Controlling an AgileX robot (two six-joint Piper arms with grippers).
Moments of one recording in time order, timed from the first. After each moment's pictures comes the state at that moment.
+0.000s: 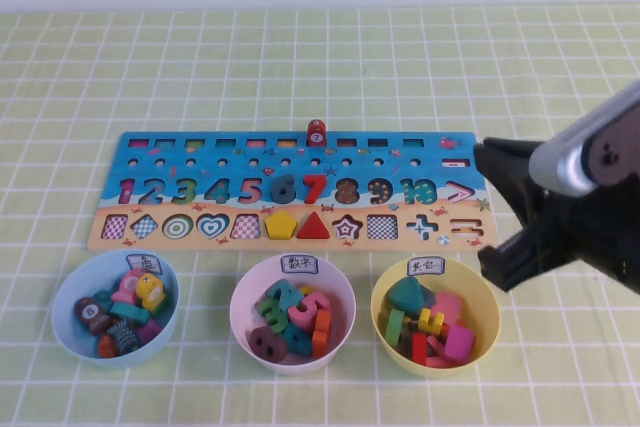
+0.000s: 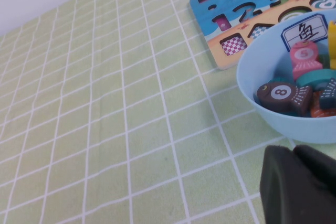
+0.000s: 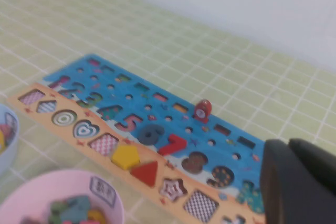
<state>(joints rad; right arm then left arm) 0.80 1.05 -0.69 1.36 -0.19 -1.38 -0.22 -0.01 0.02 0.46 0.41 -0.08</state>
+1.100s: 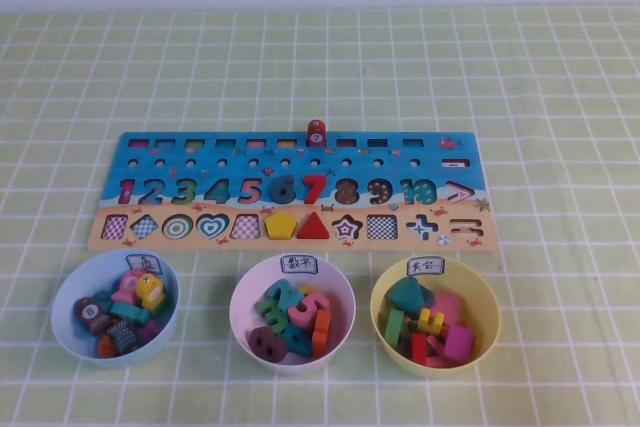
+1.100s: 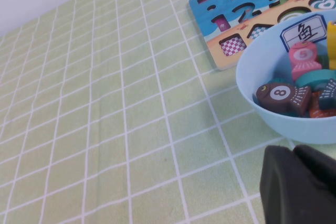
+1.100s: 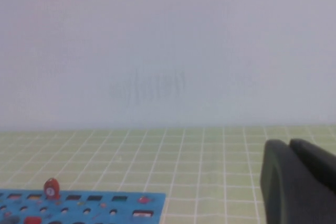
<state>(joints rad) 0.13 0.18 -0.18 1.55 0.07 -1.41 -0.22 -0.01 0.02 0.46 0.41 -0.08</state>
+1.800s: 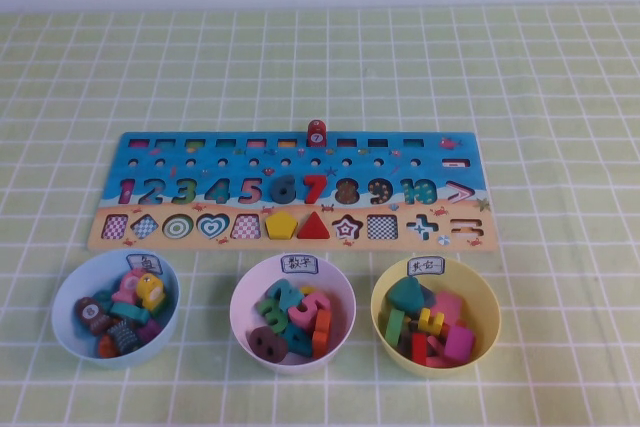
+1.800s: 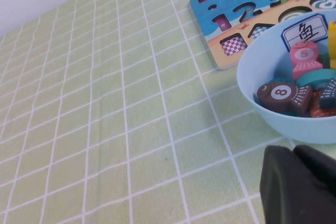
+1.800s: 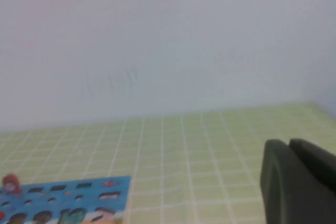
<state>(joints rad) -0.06 0.01 -0.08 1.02 0.09 -0.86 -0.22 -0.01 0.02 0.46 0.41 -0.08</state>
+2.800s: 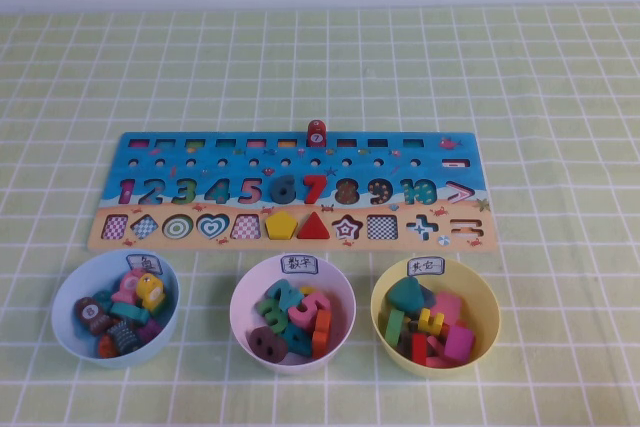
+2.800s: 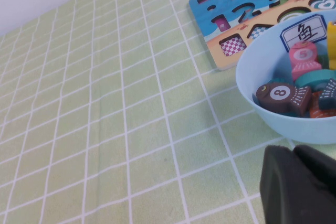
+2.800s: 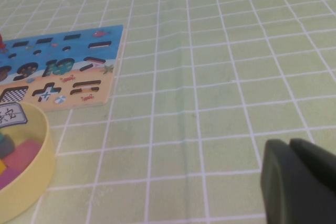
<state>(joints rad) 0.03 -0.01 0.03 0.17 0.36 0.05 -0.22 -0.01 0.02 0.46 0.41 -0.08</state>
